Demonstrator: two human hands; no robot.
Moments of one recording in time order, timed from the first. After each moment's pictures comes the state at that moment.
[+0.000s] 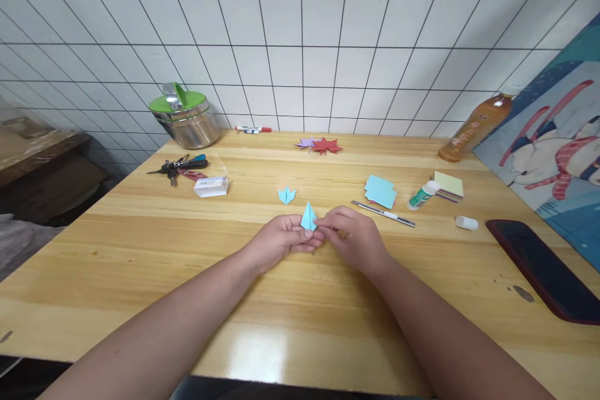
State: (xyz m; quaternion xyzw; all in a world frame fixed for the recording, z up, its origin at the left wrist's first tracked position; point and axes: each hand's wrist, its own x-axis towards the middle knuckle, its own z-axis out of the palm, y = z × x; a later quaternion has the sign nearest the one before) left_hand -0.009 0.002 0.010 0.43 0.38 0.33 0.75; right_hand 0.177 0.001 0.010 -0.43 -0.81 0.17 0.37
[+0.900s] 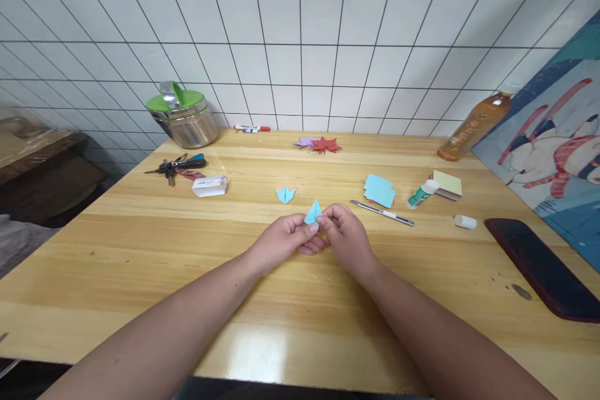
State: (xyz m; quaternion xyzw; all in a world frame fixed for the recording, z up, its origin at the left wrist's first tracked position) left_hand 0.001 -0.002 0.015 0.50 0.41 0.31 0.69; right_hand 0.156 -0.001 0.007 -0.52 -0.66 0.33 0.44
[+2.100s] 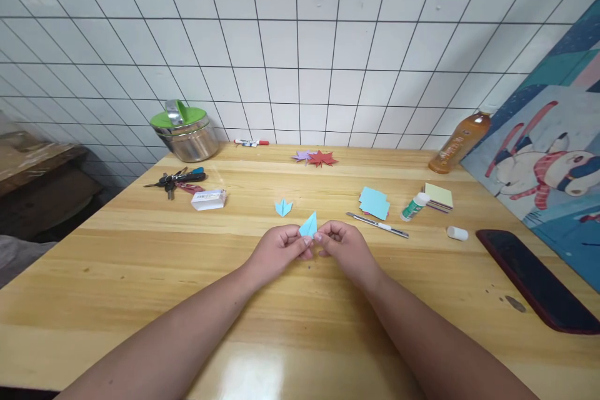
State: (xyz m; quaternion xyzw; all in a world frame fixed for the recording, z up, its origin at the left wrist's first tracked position) left_hand -0.004 0.002 0.014 0.62 0.45 0.35 0.54; right_hand 0.161 0.002 0.009 -0.48 -0.54 0.55 0.42
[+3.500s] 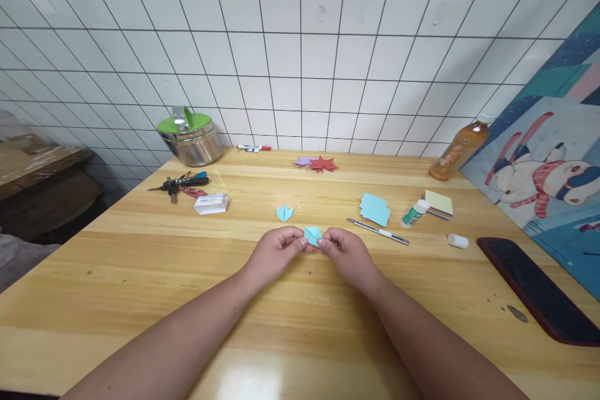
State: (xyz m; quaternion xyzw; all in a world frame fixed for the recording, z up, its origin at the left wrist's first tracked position) left_hand -0.007 0.006 0.011 0.59 0.45 0.38 0.55; right_hand 0.170 0.004 0.011 -0.52 -0.69 0.37 0.33
